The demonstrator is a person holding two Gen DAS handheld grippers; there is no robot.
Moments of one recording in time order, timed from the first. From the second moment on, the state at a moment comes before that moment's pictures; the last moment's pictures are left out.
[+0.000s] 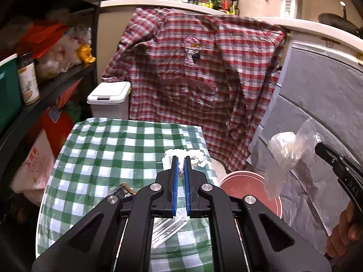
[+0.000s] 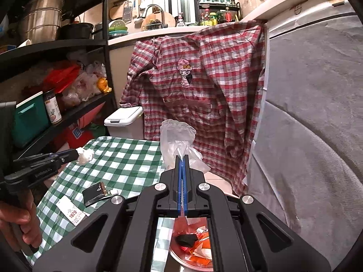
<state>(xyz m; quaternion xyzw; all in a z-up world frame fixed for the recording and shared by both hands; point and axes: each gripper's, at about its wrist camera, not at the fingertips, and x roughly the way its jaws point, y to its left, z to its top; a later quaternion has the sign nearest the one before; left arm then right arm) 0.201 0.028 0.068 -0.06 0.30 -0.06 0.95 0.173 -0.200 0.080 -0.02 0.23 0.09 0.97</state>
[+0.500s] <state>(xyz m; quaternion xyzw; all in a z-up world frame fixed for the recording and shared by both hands) 0.218 -0.025 0.051 -0.05 0.32 -0.11 0.94 0.181 -0.232 0.072 -0.01 0.24 0.05 0.97</state>
